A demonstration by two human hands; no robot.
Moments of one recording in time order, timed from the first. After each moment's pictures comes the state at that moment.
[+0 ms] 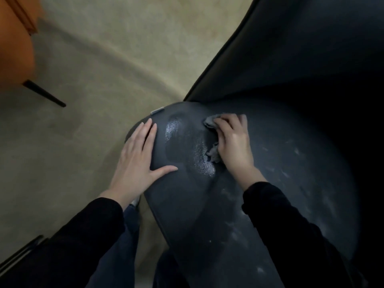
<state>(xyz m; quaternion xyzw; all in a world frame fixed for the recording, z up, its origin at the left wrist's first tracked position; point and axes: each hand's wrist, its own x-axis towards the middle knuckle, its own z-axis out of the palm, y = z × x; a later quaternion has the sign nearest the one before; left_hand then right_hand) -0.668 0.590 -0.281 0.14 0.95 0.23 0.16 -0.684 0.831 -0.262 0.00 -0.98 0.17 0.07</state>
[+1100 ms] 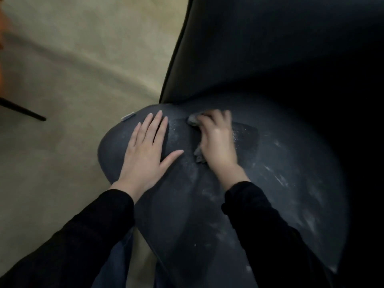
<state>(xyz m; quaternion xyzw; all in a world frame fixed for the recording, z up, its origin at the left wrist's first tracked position) -0.689 0.662 -0.271 0.22 0.96 0.14 0.11 -0.685 0.845 -0.256 -0.04 -0.98 0.19 0.11</state>
